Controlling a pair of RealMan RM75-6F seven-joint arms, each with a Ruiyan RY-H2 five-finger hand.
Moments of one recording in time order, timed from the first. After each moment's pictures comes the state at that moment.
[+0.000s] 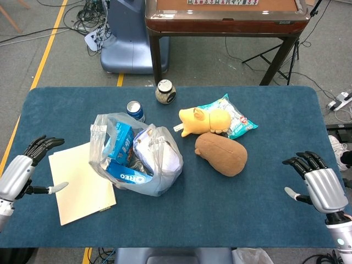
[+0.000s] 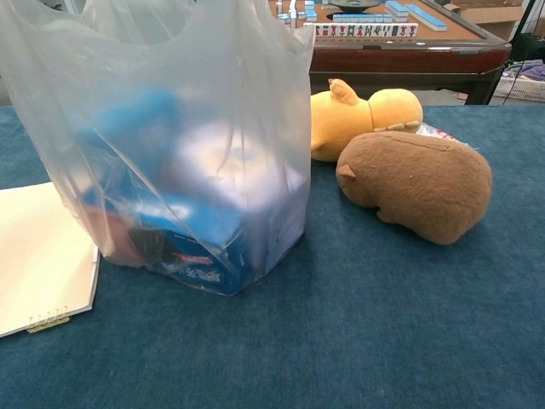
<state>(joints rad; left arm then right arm) -0.31 -0.80 -0.15 -1.83 1.66 1.33 -0.55 0.15 -0.95 0.04 -1.77 -1.63 1.47 0.00</state>
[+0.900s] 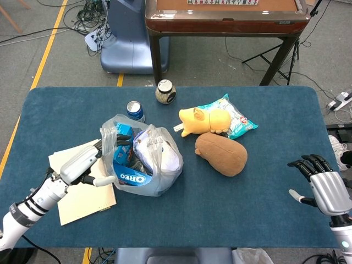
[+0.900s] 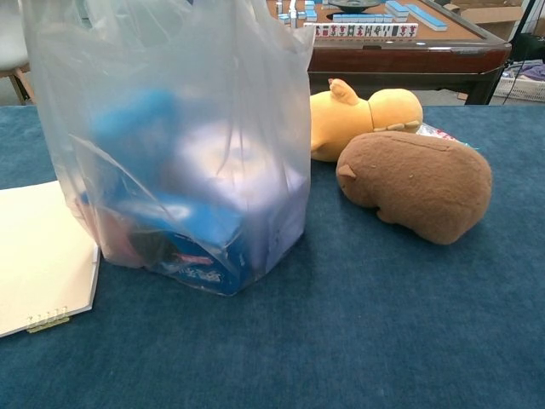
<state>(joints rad) -0.65 -0.86 -0.19 -1.92 1.69 1.05 -0.80 0.12 -0.96 0.03 -1.71 -1.62 1.49 0.05</state>
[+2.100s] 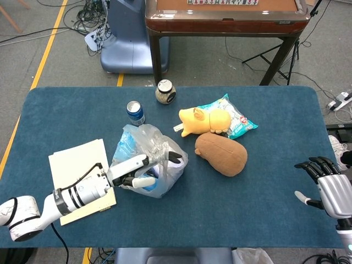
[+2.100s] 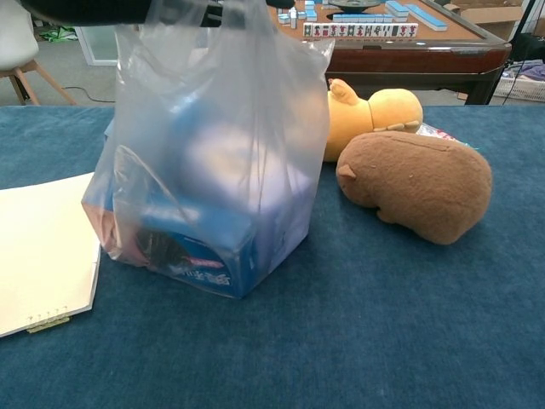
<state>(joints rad) -0.97 -0.94 -0.16 -1.91 1.73 0.87 -1.36 0.09 -0.97 0.02 -1.68 -1.62 1.52 0.09</state>
